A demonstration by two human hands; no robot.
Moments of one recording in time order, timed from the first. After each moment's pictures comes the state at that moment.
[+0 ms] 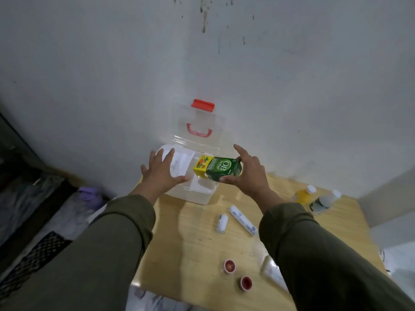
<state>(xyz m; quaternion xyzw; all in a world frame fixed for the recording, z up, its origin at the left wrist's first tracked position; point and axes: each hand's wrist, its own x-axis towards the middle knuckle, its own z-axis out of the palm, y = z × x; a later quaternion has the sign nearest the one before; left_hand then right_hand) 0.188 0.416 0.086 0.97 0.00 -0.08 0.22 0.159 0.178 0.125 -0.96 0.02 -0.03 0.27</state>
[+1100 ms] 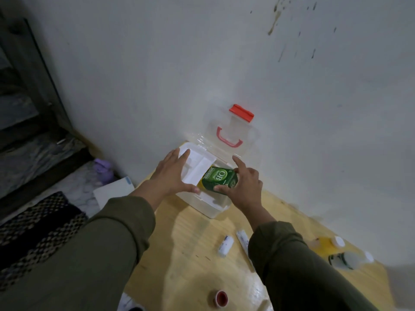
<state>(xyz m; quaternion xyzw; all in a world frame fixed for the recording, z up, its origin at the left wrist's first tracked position) 0.198 0.430 0.062 0.96 0.00 -0.09 0.27 0.209 0.220 0.081 -0.96 -0.04 -0.01 0.26</state>
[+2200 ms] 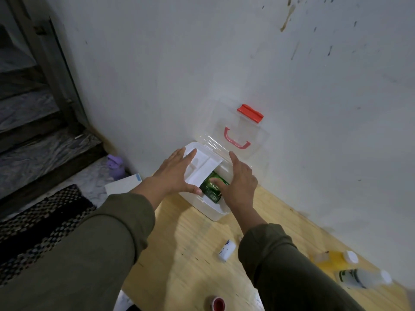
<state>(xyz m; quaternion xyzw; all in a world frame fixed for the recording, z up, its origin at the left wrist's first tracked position) 0.197 0.428 0.067 0.96 0.00 -0.11 0.25 0.216 0.247 0.068 -0.96 -0.07 -0.06 0.27</state>
